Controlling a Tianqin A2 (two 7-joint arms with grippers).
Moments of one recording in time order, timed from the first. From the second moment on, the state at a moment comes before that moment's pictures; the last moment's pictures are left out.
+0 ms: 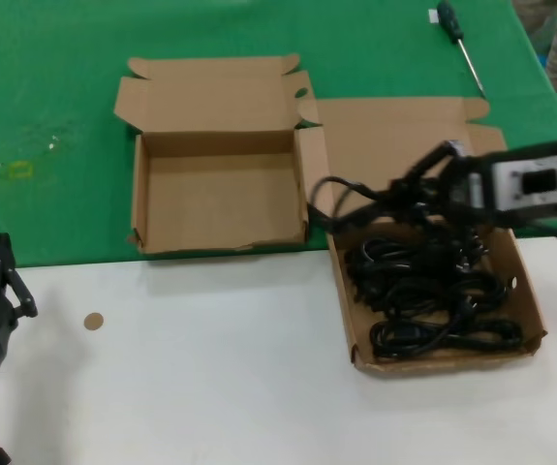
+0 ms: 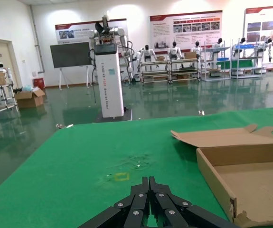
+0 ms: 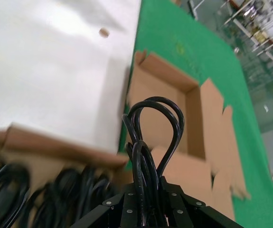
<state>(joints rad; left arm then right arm) 0.00 -0.30 1.60 -1.60 -1.80 0.00 0.00 0.82 0.77 -2.01 1.32 1.45 -1.06 -0.26</state>
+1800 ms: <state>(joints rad) 0.00 -0.30 1.60 -1.60 -1.80 0.00 0.00 1.14 0.10 -2.16 0.59 1.31 -0.71 -0.39</state>
